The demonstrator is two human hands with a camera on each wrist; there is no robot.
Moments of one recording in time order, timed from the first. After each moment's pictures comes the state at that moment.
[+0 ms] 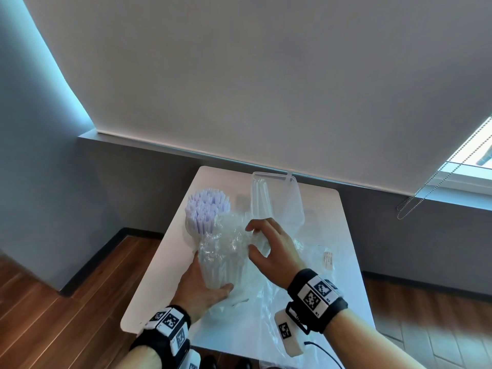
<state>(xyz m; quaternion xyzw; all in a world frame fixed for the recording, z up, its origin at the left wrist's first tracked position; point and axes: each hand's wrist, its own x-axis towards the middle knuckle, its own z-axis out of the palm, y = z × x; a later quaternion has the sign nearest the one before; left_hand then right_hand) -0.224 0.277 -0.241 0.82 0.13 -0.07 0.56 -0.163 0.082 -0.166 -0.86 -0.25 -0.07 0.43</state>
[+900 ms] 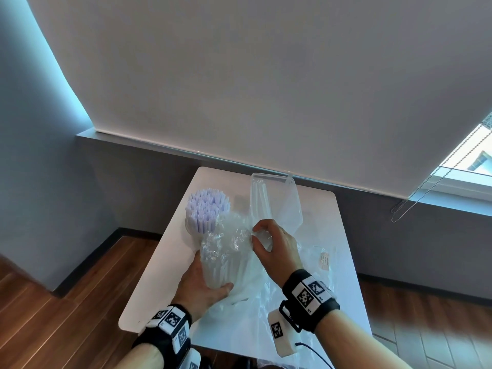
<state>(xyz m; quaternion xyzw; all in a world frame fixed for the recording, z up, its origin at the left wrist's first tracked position) -0.228 0.273 -0.235 0.82 0.12 -0.05 0.55 -0.164 0.086 -0.172 -0.88 -0.15 -0.12 0.43</state>
